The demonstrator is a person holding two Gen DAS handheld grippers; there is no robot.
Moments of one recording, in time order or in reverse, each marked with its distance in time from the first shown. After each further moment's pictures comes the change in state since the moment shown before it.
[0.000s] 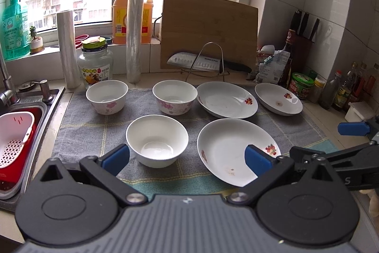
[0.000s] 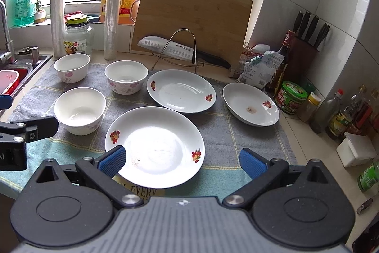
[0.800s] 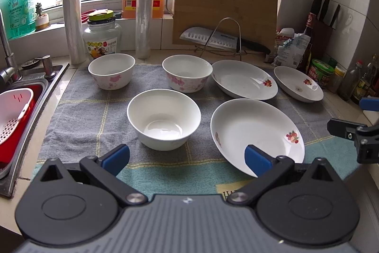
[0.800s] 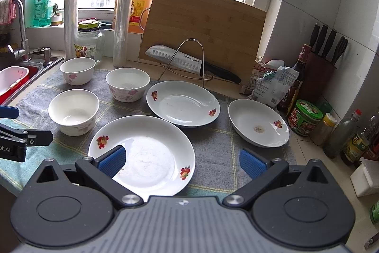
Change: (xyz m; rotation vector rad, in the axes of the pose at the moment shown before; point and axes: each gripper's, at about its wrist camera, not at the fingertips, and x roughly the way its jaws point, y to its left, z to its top) left arm 0.047 -0.005 -0.019 -0.041 0.084 0.077; right arm 0.039 -0.049 -0.008 -0.071 -0.082 0.126
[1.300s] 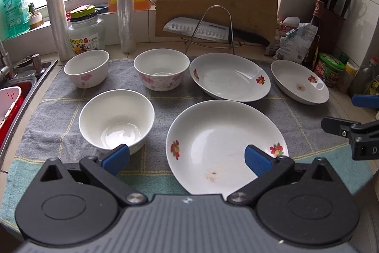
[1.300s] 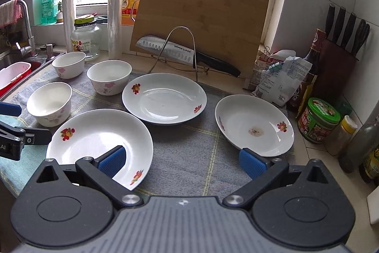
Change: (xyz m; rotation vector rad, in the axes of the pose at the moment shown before) left arm 0.040 -0.084 0.021 -0.021 0.061 0.096; right arm 0.060 -0.101 -0.003 -0.028 0.022 0.158
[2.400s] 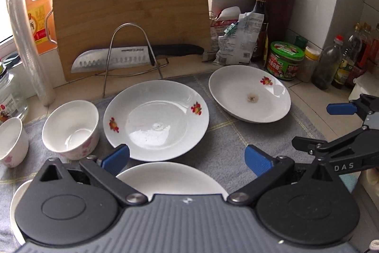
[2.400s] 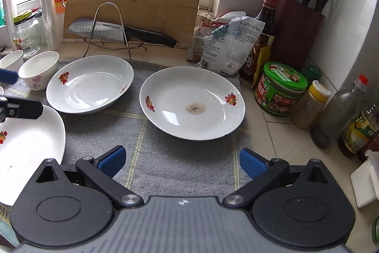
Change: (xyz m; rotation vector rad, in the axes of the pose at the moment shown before) left arm 0.067 -0.093 0.081 0.255 0.012 -0.209; right arm 0.050 -0.089 -0.011 0.123 0.114 -0.158
